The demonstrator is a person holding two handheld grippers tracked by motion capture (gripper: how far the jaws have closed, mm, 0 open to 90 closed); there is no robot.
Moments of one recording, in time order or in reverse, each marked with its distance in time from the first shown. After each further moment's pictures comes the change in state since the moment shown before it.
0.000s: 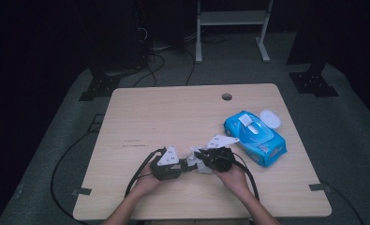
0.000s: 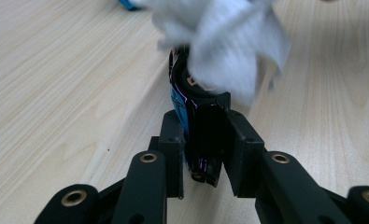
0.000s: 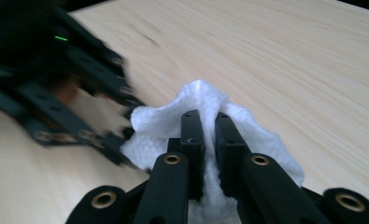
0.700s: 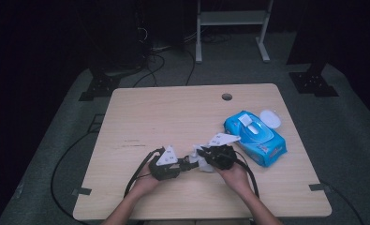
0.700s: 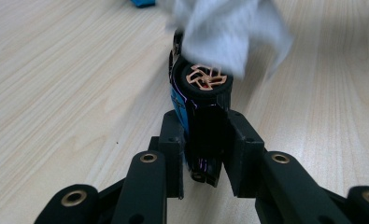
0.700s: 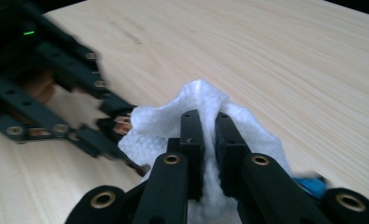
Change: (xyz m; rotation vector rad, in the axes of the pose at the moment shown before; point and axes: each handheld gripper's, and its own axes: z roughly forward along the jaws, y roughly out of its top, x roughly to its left) left arm 0.001 -0.001 -0.003 0.009 0.026 0.013; right arm -0.014 -0.001 -0.006 0.010 -0.061 0.020
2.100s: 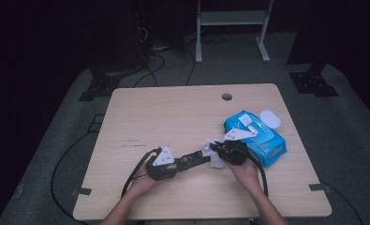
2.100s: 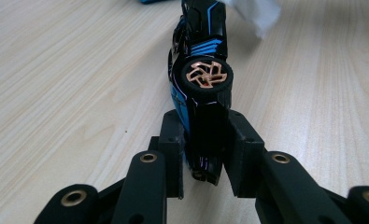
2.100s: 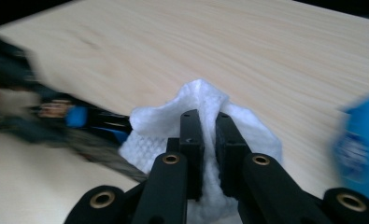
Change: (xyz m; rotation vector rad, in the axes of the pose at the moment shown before) left arm 0.004 -0.006 -0.006 -0.005 0.000 -0.007; right arm -0.034 -0.012 -0.016 -0.019 -0.089 0.081
